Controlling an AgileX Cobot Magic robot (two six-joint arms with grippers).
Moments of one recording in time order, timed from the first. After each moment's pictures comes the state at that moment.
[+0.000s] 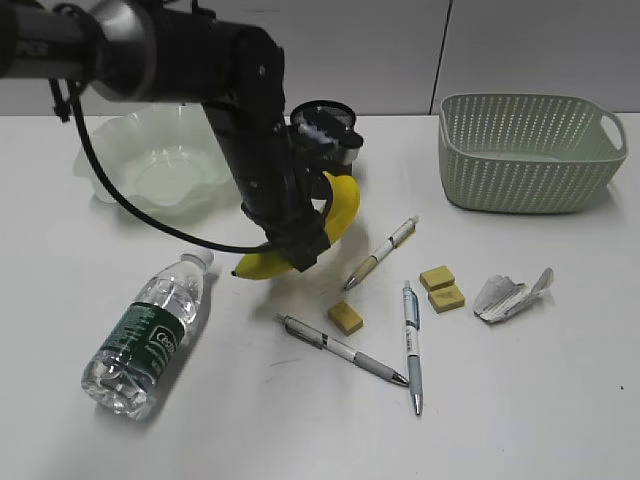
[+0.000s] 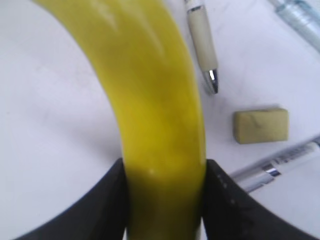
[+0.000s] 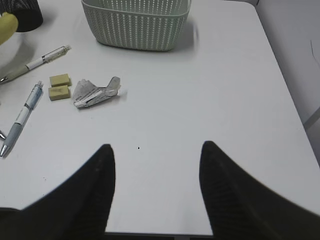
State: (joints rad) left arm -0.65 2.17 -1.65 -0.10 0.94 0.37; right arm 0.04 -0.01 -0.51 0.00 1.04 -0.07
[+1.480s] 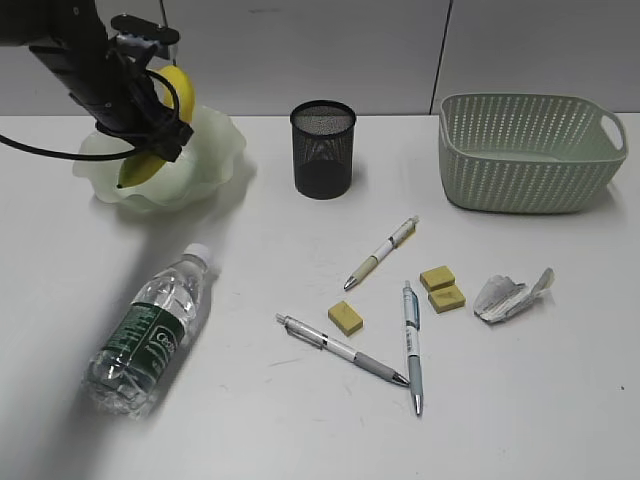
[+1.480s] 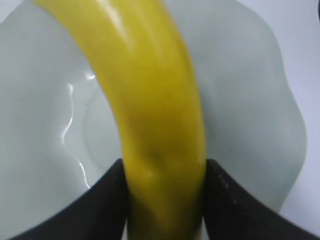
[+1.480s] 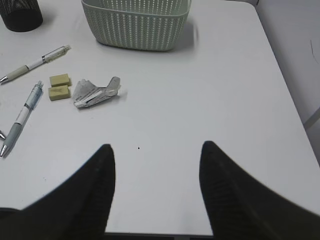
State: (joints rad) left arm -0.26 2.12 -1.65 -0.02 0.68 0.22; right arm 0.04 -0.01 -0.51 0.00 1.04 -0.07
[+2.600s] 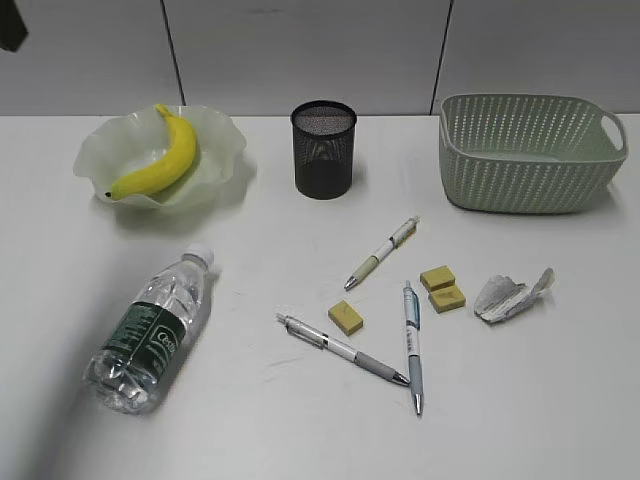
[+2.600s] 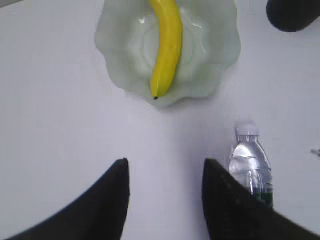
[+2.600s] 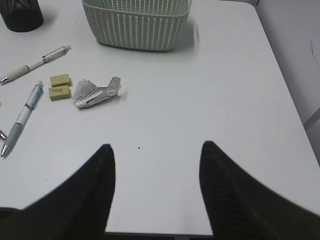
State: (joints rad) left arm -0.21 1.58 -1.62 0.02 1.21 0.08; right arm 0.04 -0.01 -0.51 0.00 1.04 -0.07
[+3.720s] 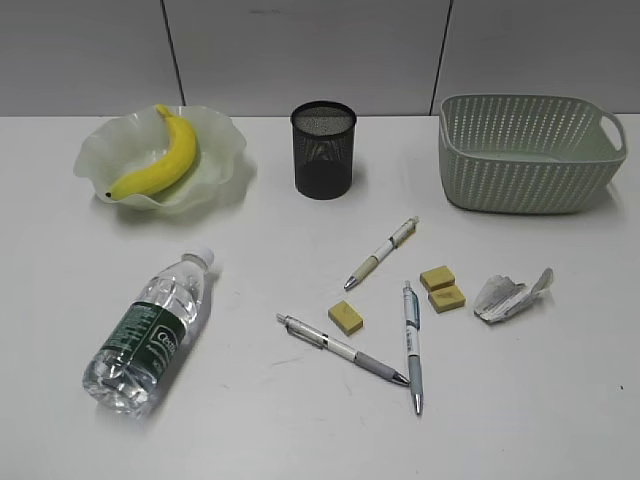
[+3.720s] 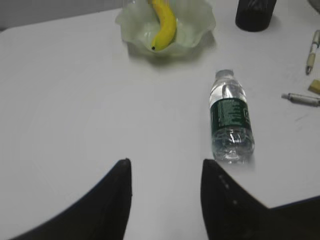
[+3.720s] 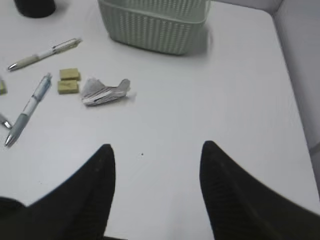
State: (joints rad) left arm -0.21 0.08 -0.54 0.01 1.08 0.02; right arm 0.04 0.14 -0.55 0.02 0.97 -0.16
